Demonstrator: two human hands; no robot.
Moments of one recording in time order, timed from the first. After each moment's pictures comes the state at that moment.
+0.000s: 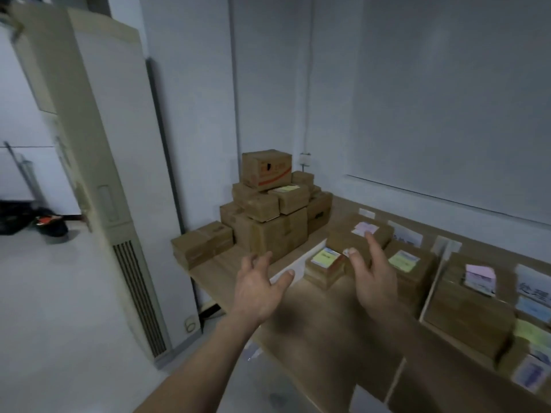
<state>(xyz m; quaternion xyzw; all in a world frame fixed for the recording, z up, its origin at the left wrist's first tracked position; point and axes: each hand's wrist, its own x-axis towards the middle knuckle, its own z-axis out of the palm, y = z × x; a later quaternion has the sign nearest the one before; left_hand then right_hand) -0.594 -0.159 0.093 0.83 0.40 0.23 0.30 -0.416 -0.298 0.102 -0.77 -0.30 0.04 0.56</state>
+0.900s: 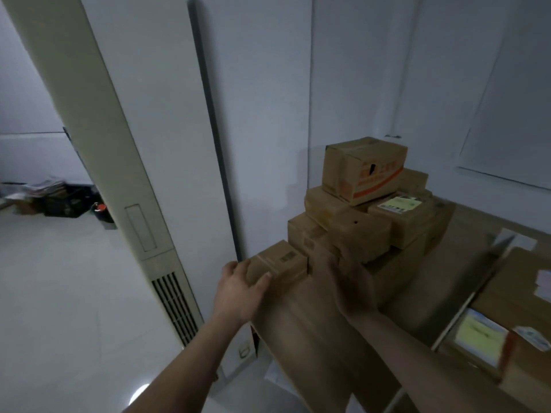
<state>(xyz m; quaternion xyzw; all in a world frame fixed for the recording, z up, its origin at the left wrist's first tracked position) -0.604 0.277 0.040 0.76 0.53 0.20 0.30 -0.409 0.167 0.029 -0.75 -0.45 0.08 0.47</state>
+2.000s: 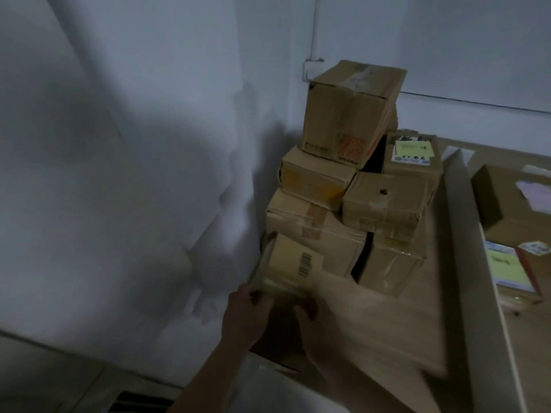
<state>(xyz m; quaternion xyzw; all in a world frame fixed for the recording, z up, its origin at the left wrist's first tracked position) -0.546 0.539 -0.108 0.82 0.38 0.01 0.43 -0.490 0.400 -0.129 -0.87 0.00 0.22 0.45</state>
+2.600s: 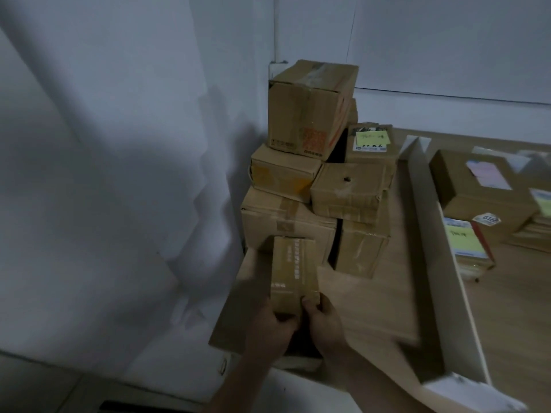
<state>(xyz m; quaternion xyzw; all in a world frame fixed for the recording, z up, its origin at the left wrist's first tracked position) -0.544 0.460 -0.116 0.78 0.32 -0.05 0.53 -0.486 0.357 -0.141 -0.76 0.10 0.25 0.59</state>
